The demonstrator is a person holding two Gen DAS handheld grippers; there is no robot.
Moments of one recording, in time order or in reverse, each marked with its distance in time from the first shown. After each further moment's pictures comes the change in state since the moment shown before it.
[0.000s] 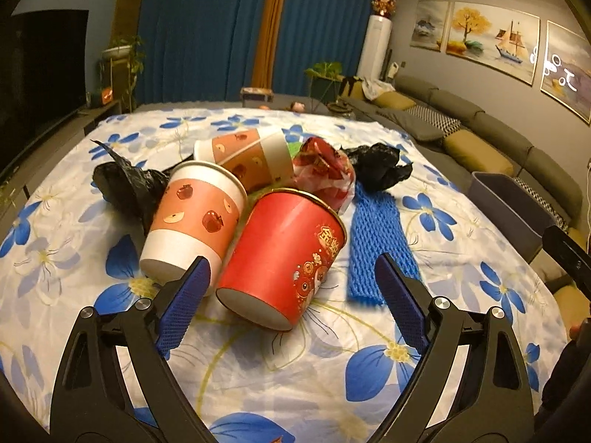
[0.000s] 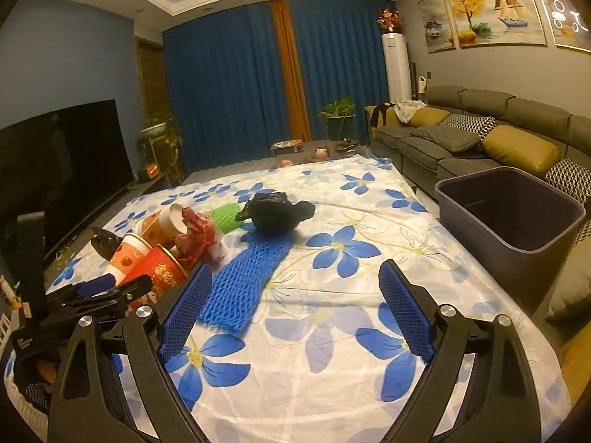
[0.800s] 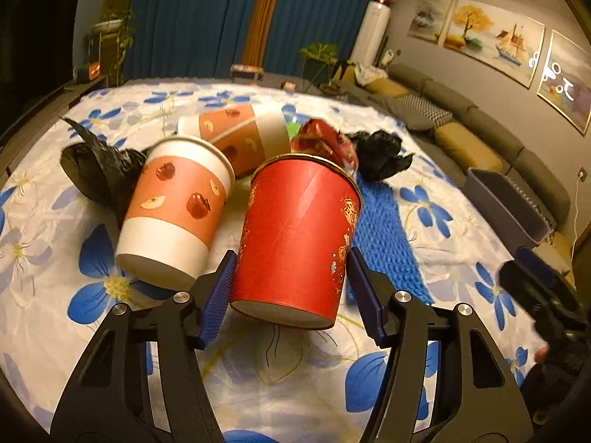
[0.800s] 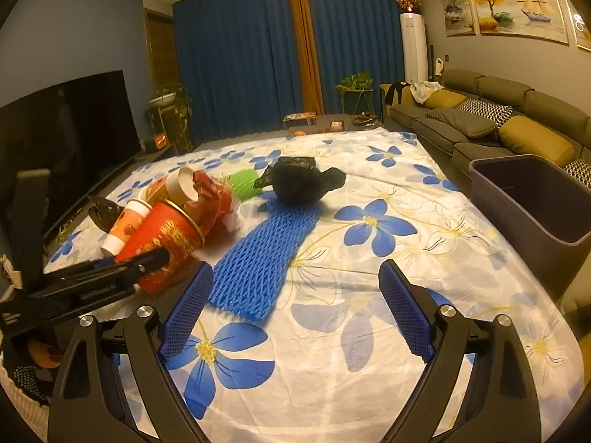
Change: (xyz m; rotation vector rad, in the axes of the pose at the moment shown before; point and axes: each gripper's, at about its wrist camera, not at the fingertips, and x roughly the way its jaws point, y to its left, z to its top) left arm 0.019 0.008 0.004 -0.038 0.059 -0.066; right arm 0.040 0.029 -0.012 -0.044 0.113 0.028
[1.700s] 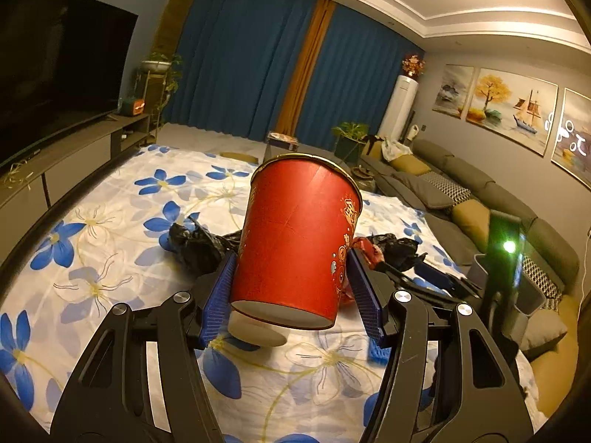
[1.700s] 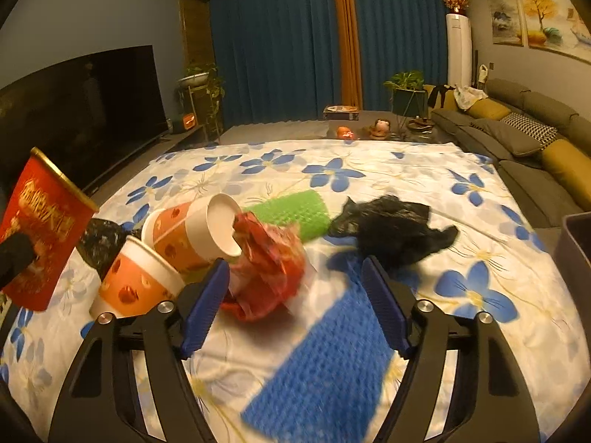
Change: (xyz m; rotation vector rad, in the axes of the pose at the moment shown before) left arm -0.085 0.042 0.029 -0.129 -0.272 0.082; right arm 0.116 0.066 0.061 -0.103 0.050 0.109
